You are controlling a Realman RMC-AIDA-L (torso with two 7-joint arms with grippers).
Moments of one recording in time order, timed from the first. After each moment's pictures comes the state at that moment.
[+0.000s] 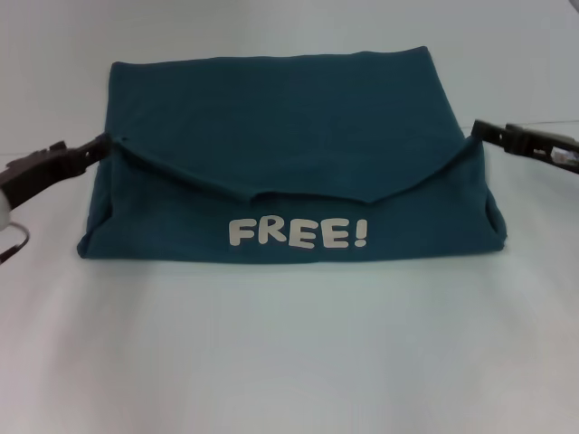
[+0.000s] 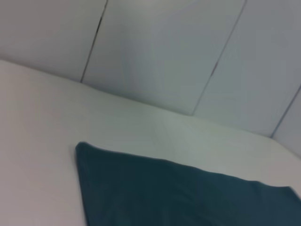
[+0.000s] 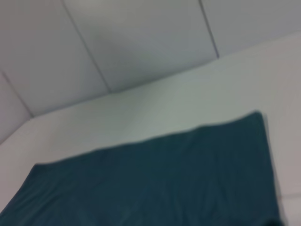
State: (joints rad) left arm -0.65 -2.09 0.60 0.52 1.73 0.78 -1.58; right arm 0.66 1.97 -0.54 -0.42 -1.83 -0.84 1.66
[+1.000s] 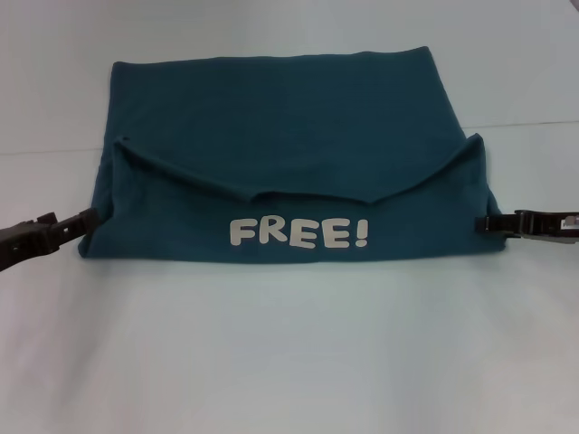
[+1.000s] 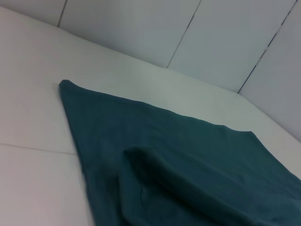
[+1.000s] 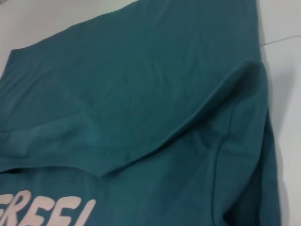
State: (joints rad) left arm -0.46 -2.10 0.62 0.72 1.91 1.07 -1.77; right arm 0.62 1.94 -0.67 -0.55 -2.26 -1.02 2.20
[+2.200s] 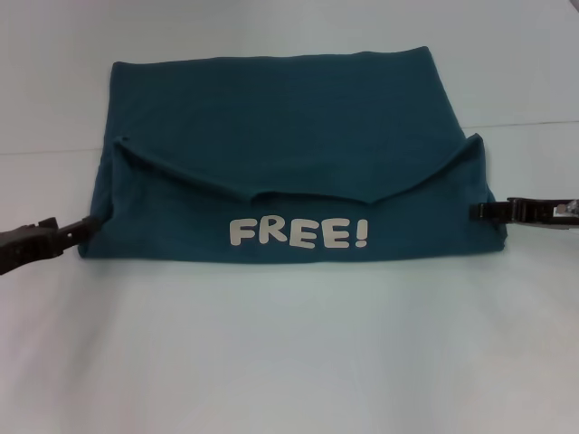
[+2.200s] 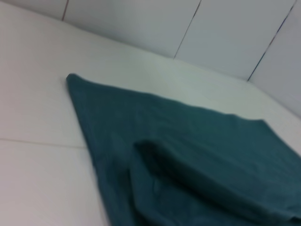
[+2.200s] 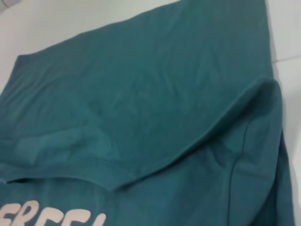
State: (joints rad) left arm -0.48 -2.10 0.63 0.70 1.96 1.02 -1.77; right arm 0.63 1.96 -0.68 -0.59 -2.25 -1.01 2.20
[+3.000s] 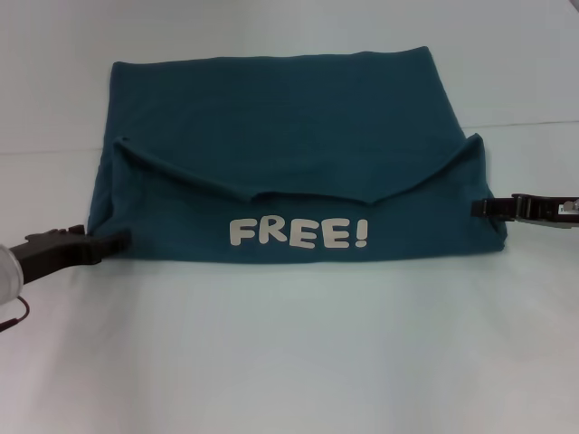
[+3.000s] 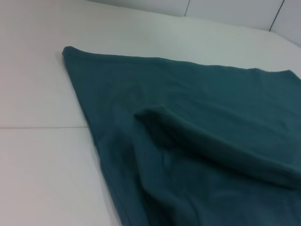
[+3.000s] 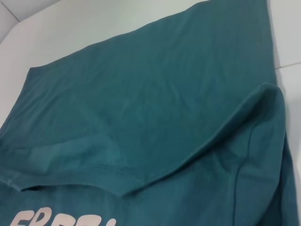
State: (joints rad) left arm -0.56 -2.12 0.76 0.61 2.01 0.78 -1.74; right arm 0.62 1.96 -0.63 -0.61 -2.25 -1.05 2.19
